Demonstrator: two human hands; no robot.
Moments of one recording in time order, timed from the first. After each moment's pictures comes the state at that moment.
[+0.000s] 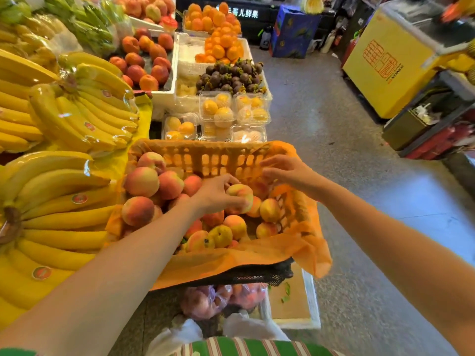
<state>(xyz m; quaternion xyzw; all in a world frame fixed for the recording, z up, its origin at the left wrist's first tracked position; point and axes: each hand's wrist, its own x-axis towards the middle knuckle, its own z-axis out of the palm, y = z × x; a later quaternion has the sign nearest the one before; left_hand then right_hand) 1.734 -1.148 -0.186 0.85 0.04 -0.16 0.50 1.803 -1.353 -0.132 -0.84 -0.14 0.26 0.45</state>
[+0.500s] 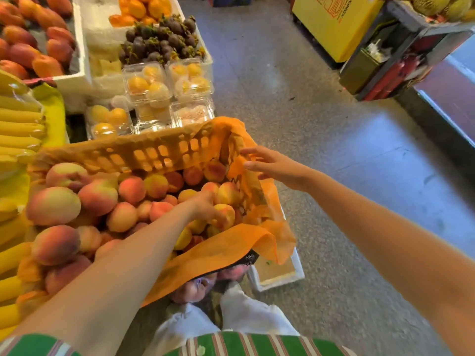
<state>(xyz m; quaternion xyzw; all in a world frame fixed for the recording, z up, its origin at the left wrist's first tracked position) 1.774 -1.228 -0.254 0.88 -0.01 -0.39 0.28 1.814 -1.438 -0.169 -0.81 -0.06 0.33 0.48</state>
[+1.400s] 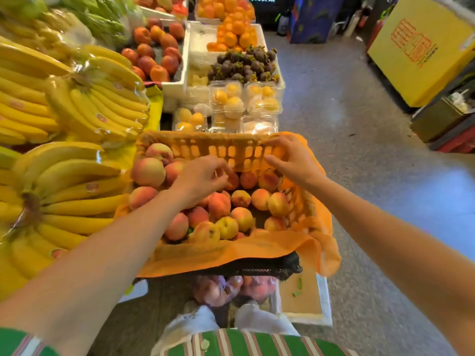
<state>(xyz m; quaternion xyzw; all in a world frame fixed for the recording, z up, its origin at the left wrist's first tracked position) 1.733 -1.119 -0.174 0.96 -0.07 0.01 0.27 1.820 -1.350 -0.159 -0.91 -0.21 0.05 0.36</state>
